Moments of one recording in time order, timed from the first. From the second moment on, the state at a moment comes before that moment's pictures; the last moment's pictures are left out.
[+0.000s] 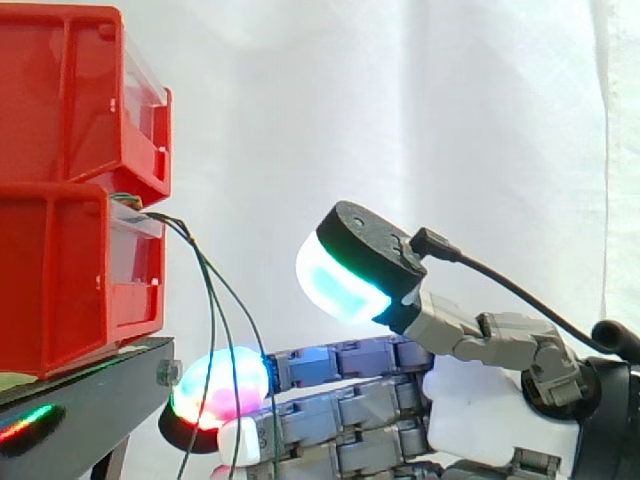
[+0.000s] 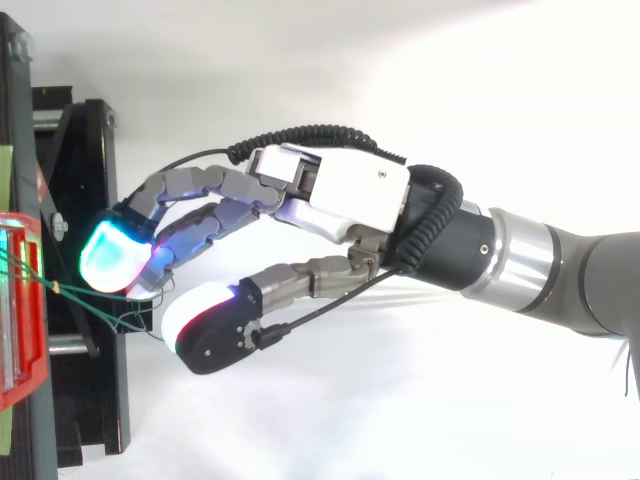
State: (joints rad) arm 0.21 -2.44 -1.25 -2.36 -1.11 -0.11
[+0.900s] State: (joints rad) arm 0.22 -2.44 -1.19 -2.45 -1.10 -0.14
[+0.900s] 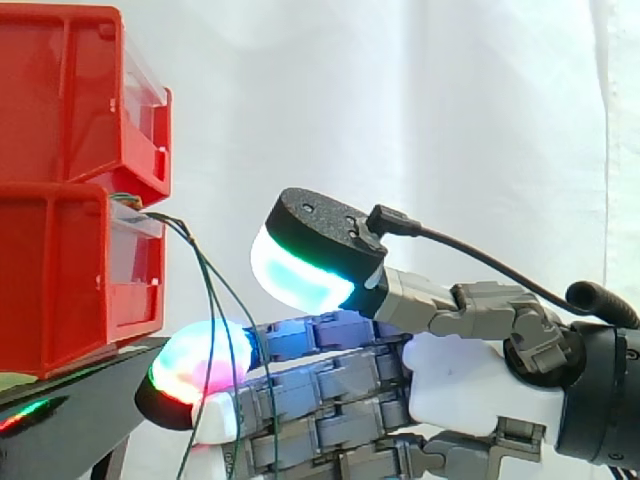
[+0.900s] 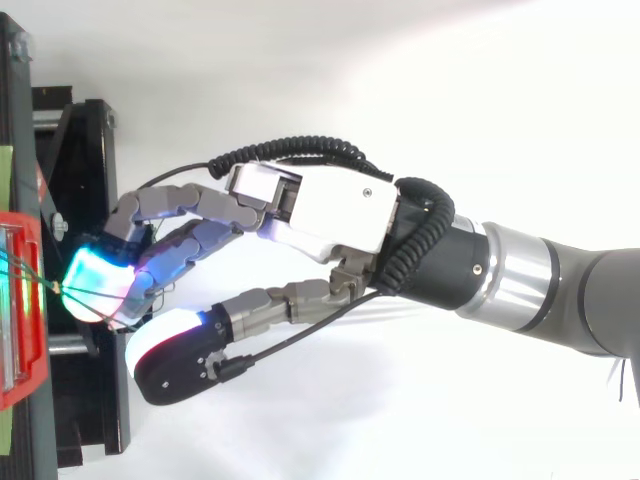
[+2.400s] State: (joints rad) arm 0.23 -2.44 -1.07 -2.65 -1.10 -0.14
